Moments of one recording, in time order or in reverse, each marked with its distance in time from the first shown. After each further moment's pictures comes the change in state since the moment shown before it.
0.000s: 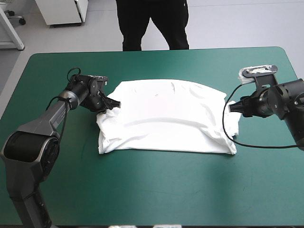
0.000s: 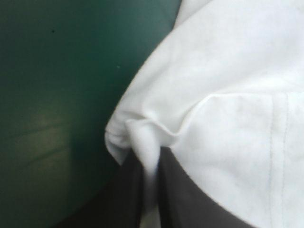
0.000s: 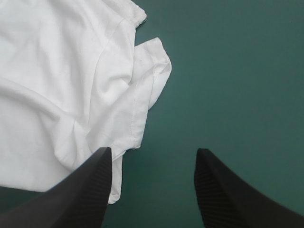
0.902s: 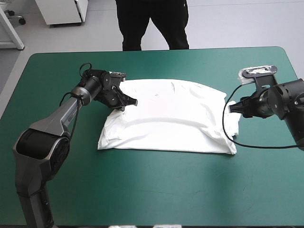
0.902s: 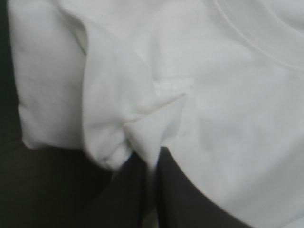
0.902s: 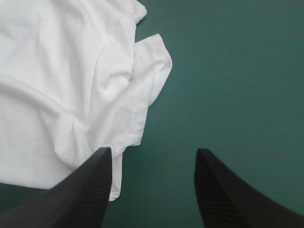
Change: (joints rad) left arm -0.102 0.048 -0.148 -0.167 0.094 0.120; right arm 0.000 0.000 0.000 0.003 0.011 -0.005
